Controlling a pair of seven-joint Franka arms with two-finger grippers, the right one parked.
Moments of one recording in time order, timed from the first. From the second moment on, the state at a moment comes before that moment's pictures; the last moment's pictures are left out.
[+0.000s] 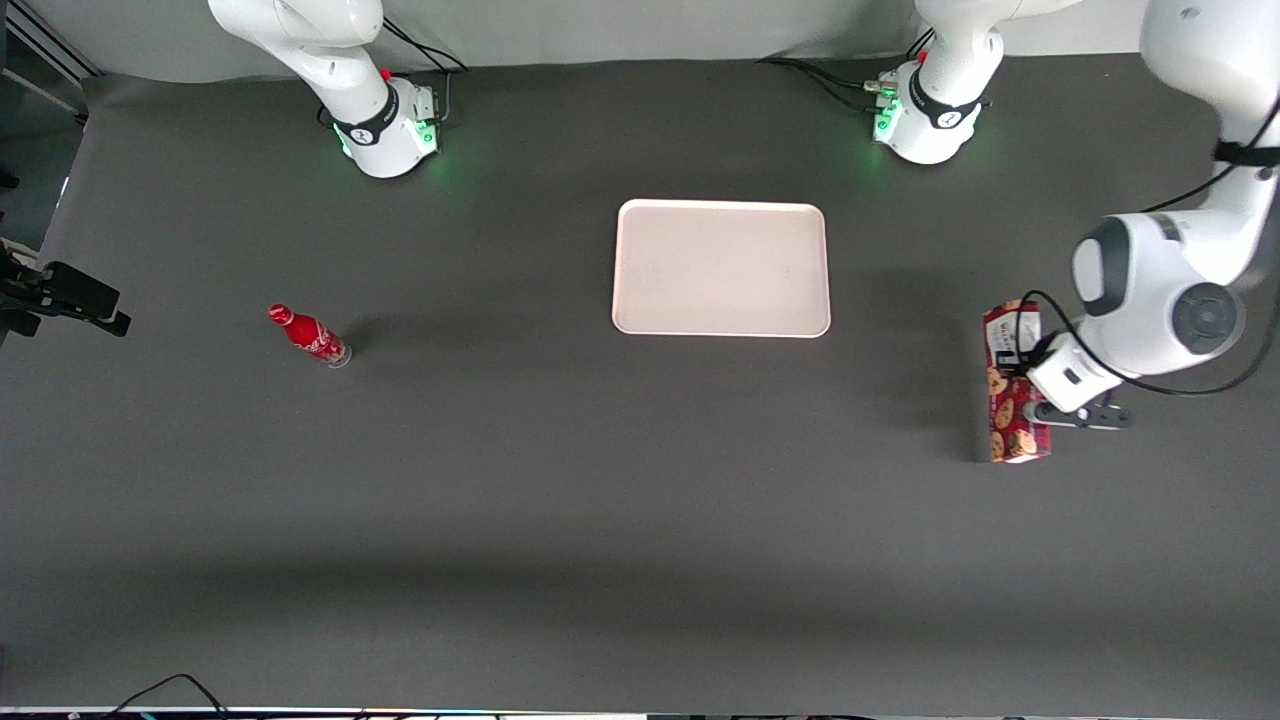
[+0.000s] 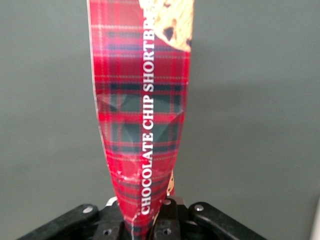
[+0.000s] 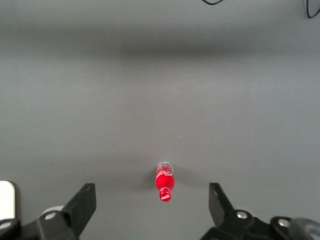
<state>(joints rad) 0.15 0.26 -0.11 -2.07 0.02 2.16 0.12</state>
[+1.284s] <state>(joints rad) 0.14 0.16 -0.58 -1.57 0.02 1.46 -0.49</state>
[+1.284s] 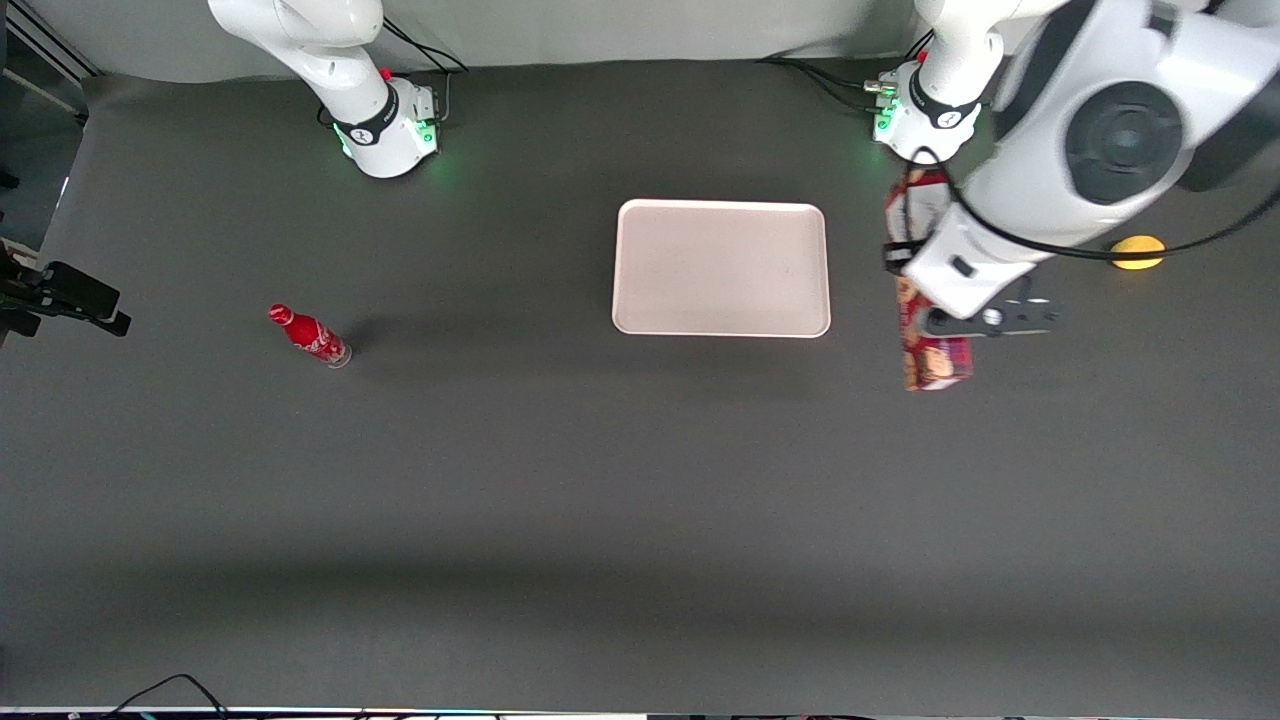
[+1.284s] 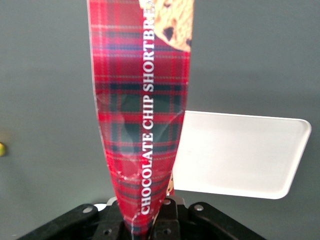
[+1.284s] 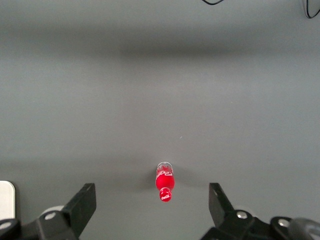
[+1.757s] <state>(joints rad) 0.13 0.14 -0.75 -1.93 0.01 1.82 -0.68</state>
